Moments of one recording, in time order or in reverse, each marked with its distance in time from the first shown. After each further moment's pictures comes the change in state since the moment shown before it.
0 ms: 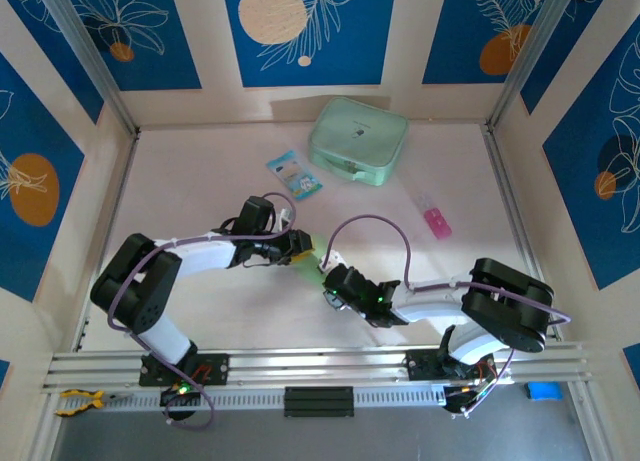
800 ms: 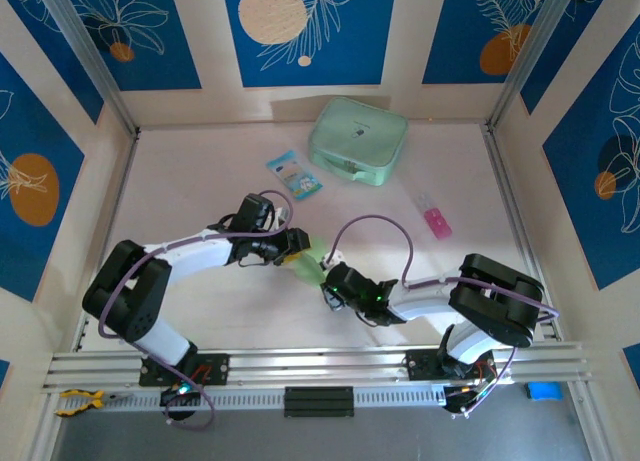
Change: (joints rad) left arm 0.000 -0.057 0.041 -0.177 -0.088 0.071; right arm -0.036 0.052 -0.019 0.087 -0.100 0.148
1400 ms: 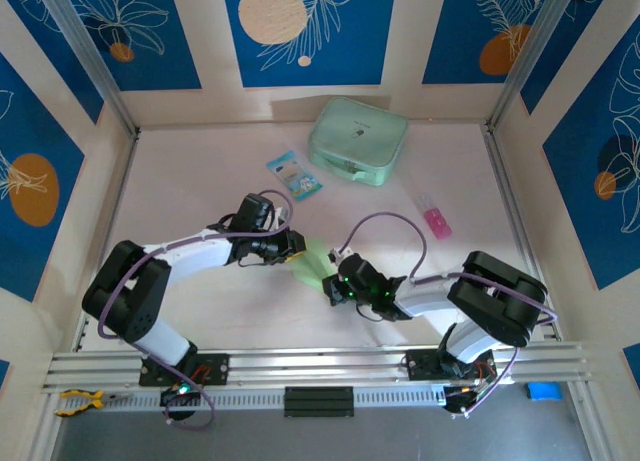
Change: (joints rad) left arm 0.000 -0.002 0.001 -0.002 -0.005 0.006; right arm -0.108 0.002 -0.054 0.135 -0.228 0.145
